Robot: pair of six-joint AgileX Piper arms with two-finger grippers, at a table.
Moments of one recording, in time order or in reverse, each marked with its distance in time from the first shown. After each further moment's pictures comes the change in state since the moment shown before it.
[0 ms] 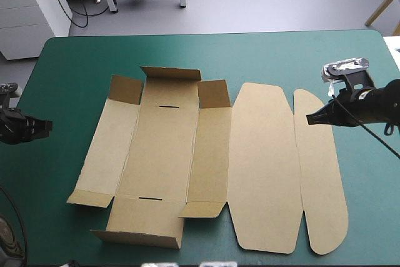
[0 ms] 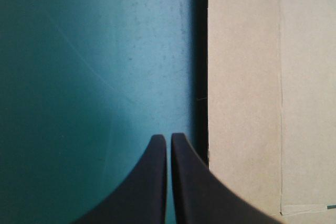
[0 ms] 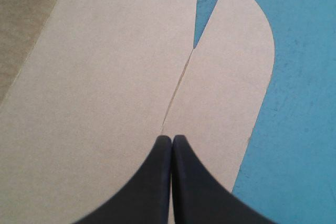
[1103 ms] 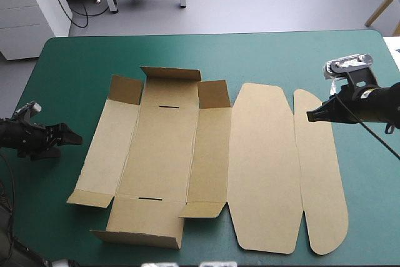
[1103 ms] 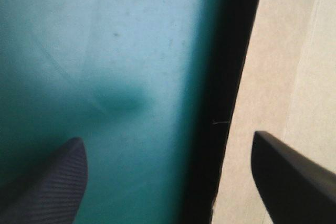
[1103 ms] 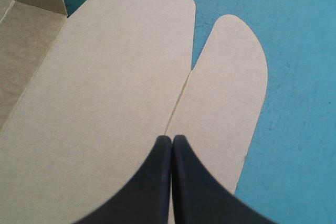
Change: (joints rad) left arm 0.000 0.300 0.077 -0.141 -0.020 -0.032; right arm 0.000 -0.023 0.001 0.019 -0.047 -0.011
